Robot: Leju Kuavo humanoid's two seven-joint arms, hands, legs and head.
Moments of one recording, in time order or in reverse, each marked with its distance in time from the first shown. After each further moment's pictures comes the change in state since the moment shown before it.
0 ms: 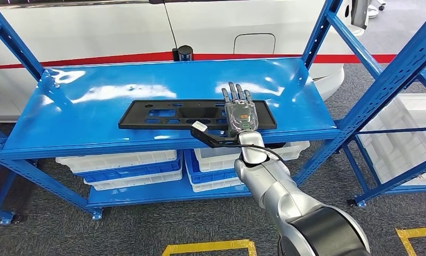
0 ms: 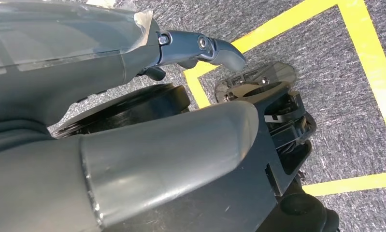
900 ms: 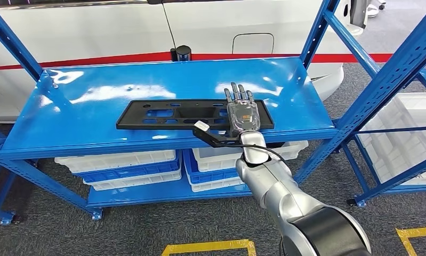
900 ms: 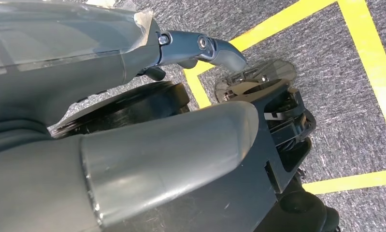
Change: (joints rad) left arm 0.000 0.000 0.000 0.001 0.000 -0.005 0.000; right arm 0.005 -0.008 -0.017 0.000 -0.002 0.003 -0.002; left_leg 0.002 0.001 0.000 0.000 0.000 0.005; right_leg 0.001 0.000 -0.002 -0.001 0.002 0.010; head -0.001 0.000
